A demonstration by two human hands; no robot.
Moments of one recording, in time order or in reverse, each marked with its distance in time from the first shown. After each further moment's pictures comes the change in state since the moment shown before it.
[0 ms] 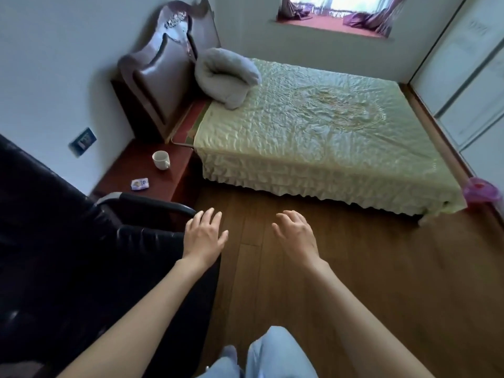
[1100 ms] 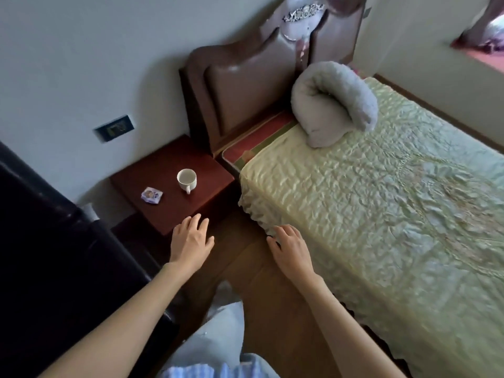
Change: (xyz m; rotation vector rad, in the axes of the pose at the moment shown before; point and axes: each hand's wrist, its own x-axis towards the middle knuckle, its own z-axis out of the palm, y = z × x) left_hand 0.380 -0.056 0.059 -0.020 0.012 -0.616; right_hand 0.505 0.032 0.098 -0.055 -0.433 -0.495
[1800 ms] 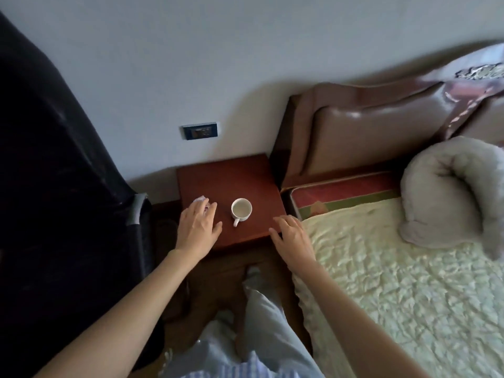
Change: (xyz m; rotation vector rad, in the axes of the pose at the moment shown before) left_hand 0.166 -0.097 -0.039 -0.058 0.178 -0.414; right_hand 0.303 -0.103 0.037 -0.015 -0.225 -0.507
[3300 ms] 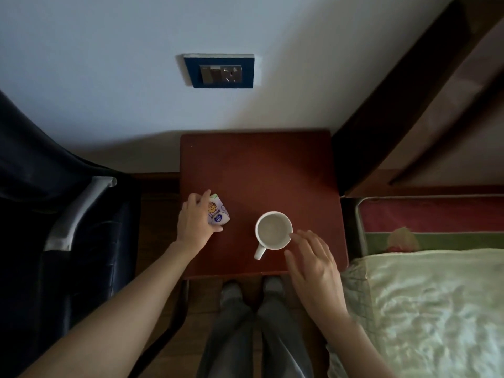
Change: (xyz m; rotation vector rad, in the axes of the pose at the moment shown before) left_hand 0.144 -0.129 0.260 -0.155 -0.211 -0.508; right_hand 0.131 0.076 0.185 0.095 -0.056 -0.137
